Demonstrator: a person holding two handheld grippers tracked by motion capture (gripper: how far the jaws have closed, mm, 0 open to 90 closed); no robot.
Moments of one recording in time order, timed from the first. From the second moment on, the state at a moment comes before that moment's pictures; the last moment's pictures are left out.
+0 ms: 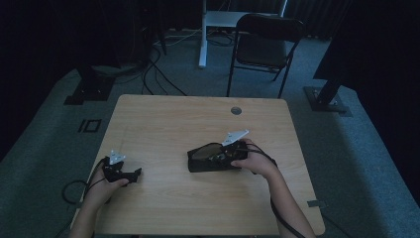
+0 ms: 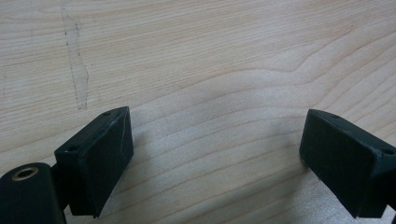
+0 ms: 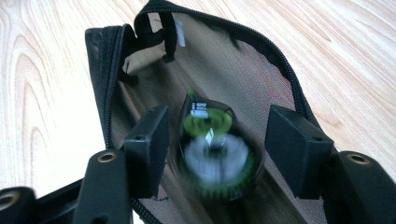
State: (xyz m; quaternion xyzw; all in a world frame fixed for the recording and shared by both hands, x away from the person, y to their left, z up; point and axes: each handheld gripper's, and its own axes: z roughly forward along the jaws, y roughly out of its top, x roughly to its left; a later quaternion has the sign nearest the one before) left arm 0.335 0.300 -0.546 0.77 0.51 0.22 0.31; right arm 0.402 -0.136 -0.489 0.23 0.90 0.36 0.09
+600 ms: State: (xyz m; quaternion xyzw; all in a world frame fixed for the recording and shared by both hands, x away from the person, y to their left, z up) left arm 0.335 0.300 -0.546 0.77 0.51 0.22 0.31; right arm 0.397 -0.142 -0.482 0.25 0.88 0.39 0.08
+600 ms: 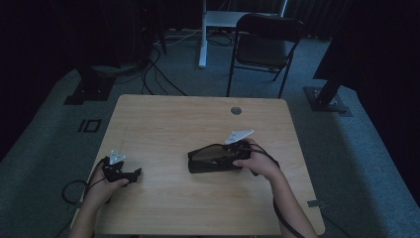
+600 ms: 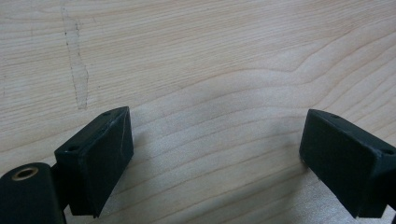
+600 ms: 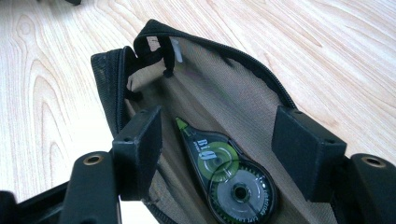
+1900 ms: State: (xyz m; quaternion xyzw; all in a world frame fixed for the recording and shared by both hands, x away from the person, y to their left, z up) left arm 0.335 0.300 -0.546 0.77 0.51 0.22 0.31; right arm 0.338 -0.160 -0.471 0.34 0.80 0.47 0.15
